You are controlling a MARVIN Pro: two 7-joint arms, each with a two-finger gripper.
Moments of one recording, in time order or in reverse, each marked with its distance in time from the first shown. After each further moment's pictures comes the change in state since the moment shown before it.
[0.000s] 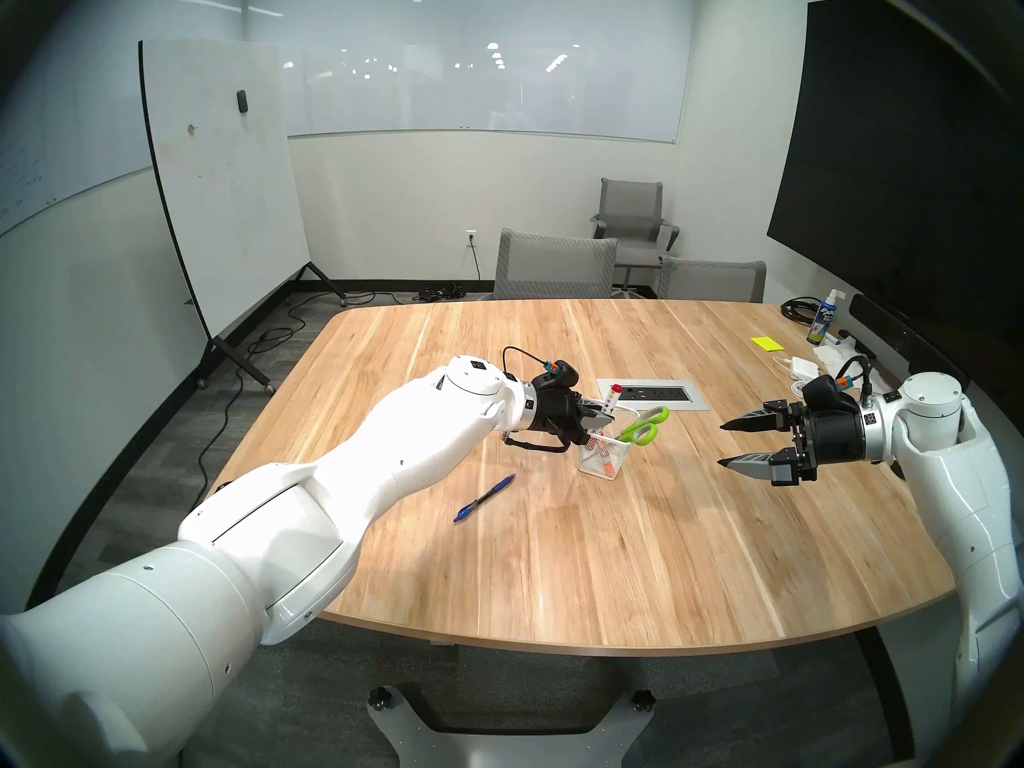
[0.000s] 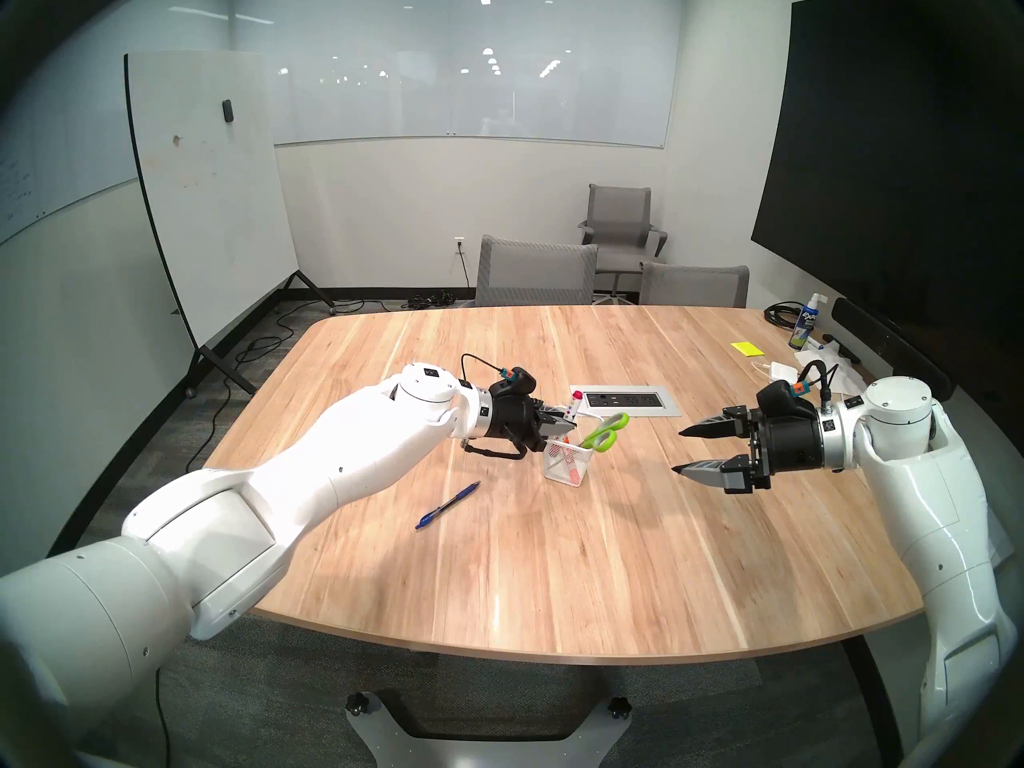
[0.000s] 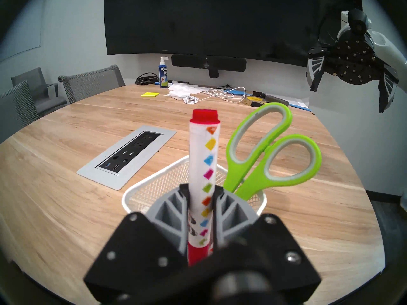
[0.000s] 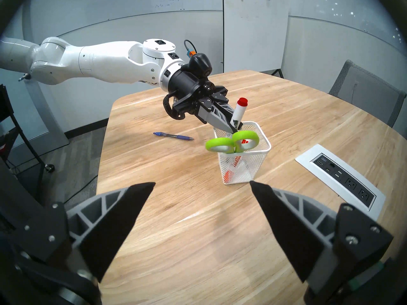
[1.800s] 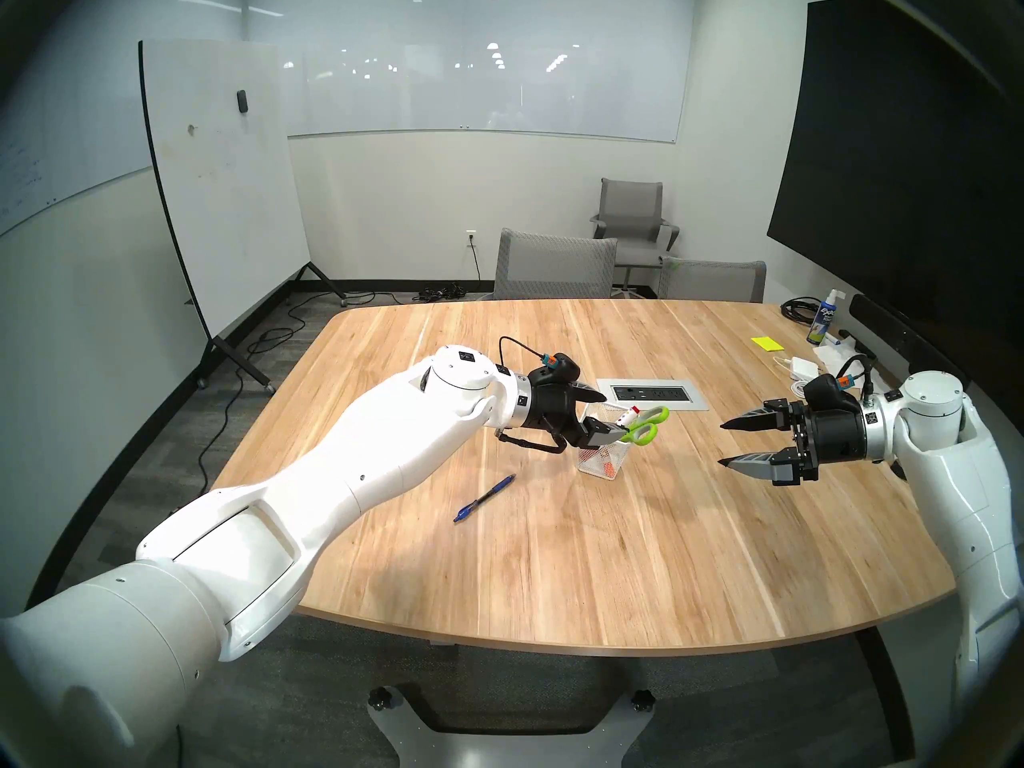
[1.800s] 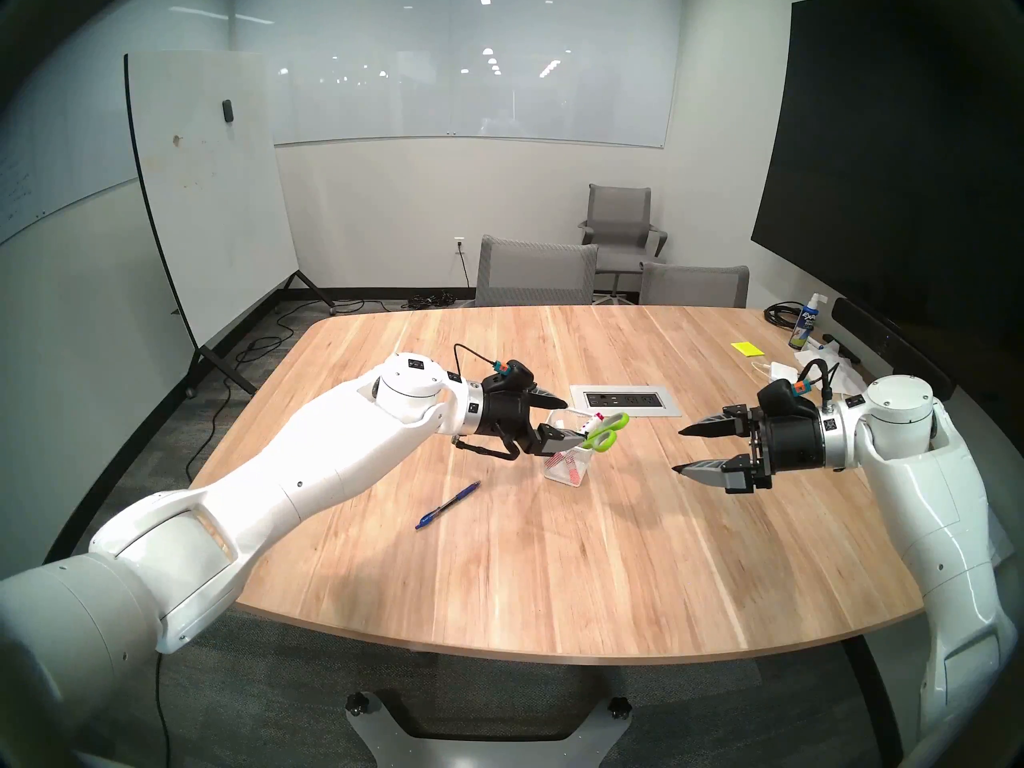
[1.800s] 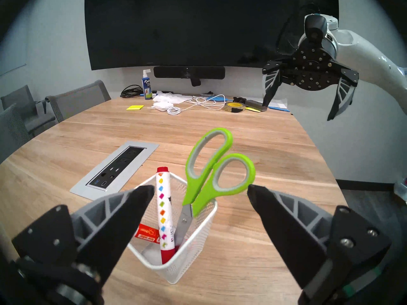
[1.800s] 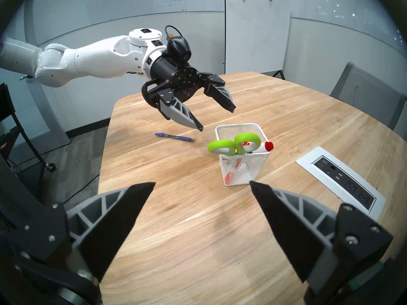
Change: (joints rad) left arm 0.098 0.180 -0.020 -0.390 -0.004 0.117 0.003; right arm -0.001 0.000 0.009 -0.006 -0.001 0.000 0.009
